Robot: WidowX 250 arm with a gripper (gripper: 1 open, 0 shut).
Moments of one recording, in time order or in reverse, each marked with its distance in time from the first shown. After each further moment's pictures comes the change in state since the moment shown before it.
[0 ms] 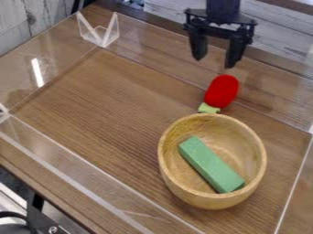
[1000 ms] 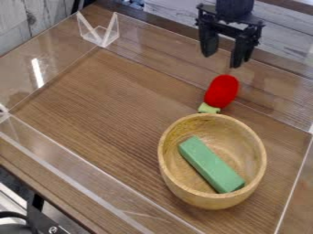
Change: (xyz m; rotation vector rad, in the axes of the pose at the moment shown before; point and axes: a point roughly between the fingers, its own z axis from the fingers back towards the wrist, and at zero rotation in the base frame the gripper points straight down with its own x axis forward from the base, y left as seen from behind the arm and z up) arm 0.000 0.009 0.001 0.008 0.029 -0.149
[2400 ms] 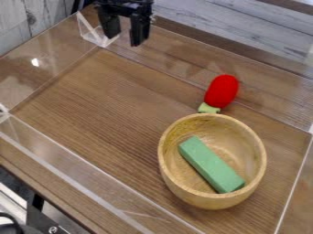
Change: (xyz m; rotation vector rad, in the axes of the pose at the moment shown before) arm -0.078 0.134 0.027 0.059 -0.084 0.241
